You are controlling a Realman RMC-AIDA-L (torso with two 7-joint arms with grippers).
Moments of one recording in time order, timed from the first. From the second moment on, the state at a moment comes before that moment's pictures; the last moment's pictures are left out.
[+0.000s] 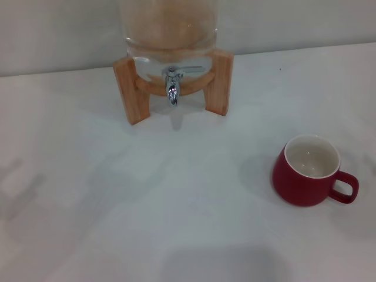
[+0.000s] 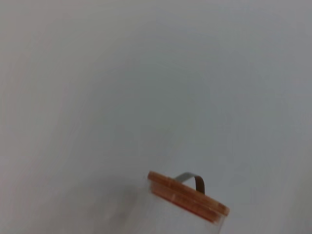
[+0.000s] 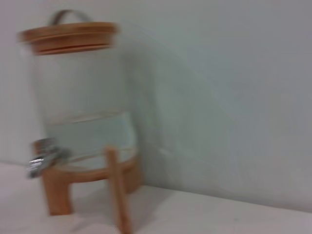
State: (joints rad) left arm -0.20 -2.05 0.53 0.80 -1.71 -1.81 1.51; right arm 0.13 1.98 -0.35 -0.77 1.36 1.64 -1.95
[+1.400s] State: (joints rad) left arm -0.20 -2.05 0.39 0.64 -1.71 -1.75 1.70; right arm 0.04 2.00 -0.33 -0.50 1.43 1.67 -2.31
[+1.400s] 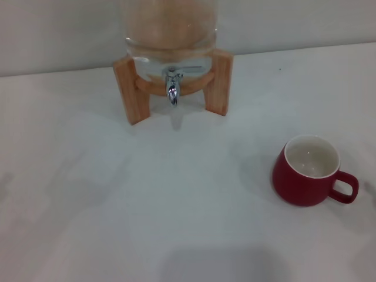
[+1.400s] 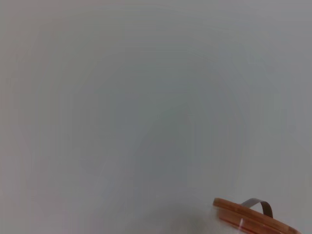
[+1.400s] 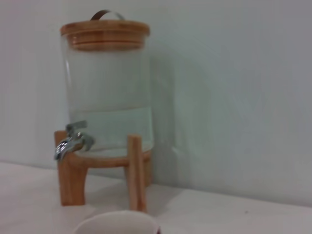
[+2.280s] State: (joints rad) left arm -0.26 -2.03 0.40 0.64 -1.70 -1.72 1.67; right arm 0.06 2.01 -0.34 -0.23 1.40 1.63 -2.58
